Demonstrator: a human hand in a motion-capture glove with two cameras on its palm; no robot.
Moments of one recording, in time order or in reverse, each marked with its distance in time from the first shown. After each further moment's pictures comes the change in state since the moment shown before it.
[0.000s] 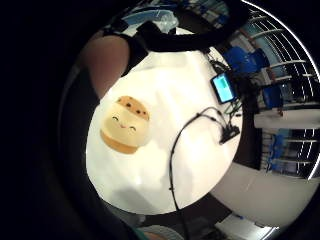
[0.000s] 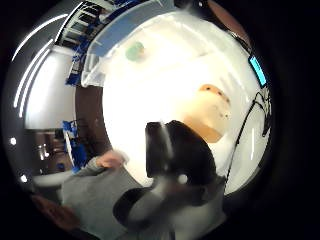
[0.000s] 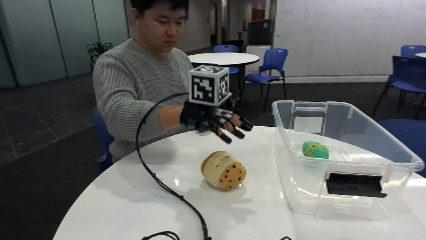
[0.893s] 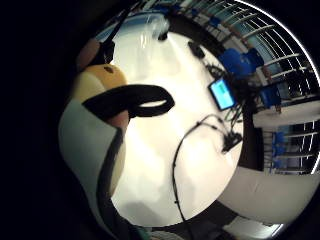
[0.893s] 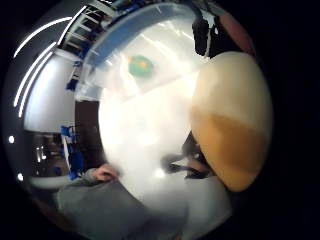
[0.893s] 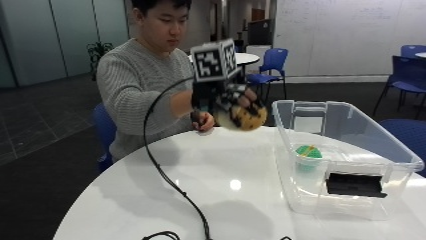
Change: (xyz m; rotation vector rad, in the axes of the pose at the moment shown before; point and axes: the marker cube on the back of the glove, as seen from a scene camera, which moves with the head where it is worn) arm -0.002 -0.034 -0.051 0.173 -0.009 0.013
